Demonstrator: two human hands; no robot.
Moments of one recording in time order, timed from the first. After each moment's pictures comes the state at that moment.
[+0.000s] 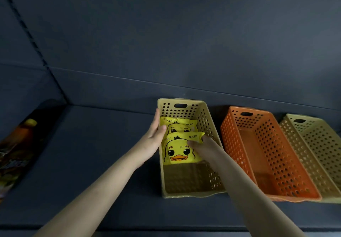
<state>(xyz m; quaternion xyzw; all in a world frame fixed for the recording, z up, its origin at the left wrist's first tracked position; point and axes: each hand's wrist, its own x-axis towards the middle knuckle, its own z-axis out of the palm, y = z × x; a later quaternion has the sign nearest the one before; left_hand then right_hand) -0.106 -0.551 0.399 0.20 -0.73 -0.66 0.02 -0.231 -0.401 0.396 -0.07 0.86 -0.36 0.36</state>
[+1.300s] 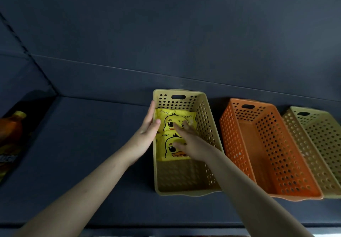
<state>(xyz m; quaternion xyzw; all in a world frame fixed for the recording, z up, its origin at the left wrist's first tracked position) -0.115 -0.554 0.377 0.20 -0.72 -0.66 0.05 -0.241 -0.414 0.366 -0.37 0.85 -0.14 0.34</state>
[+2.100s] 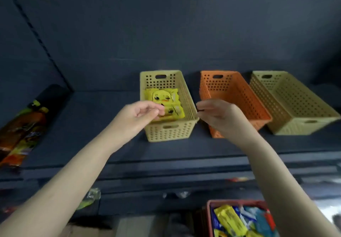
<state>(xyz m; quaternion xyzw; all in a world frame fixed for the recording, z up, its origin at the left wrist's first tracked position) 0.008 -0.438 0.469 0.14 -0.81 -0.56 0.09 -0.136 -0.226 0.471 -0.34 0.81 -0.45 0.13</state>
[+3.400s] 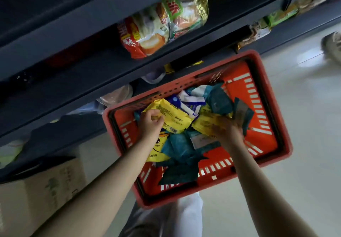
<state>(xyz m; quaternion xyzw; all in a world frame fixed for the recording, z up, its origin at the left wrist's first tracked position) -0.092 -0.044 -0.114 0.41 -0.76 -0.49 -0.16 -0.120 0.195 -0.134 0.11 0.89 -0.27 0.34</state>
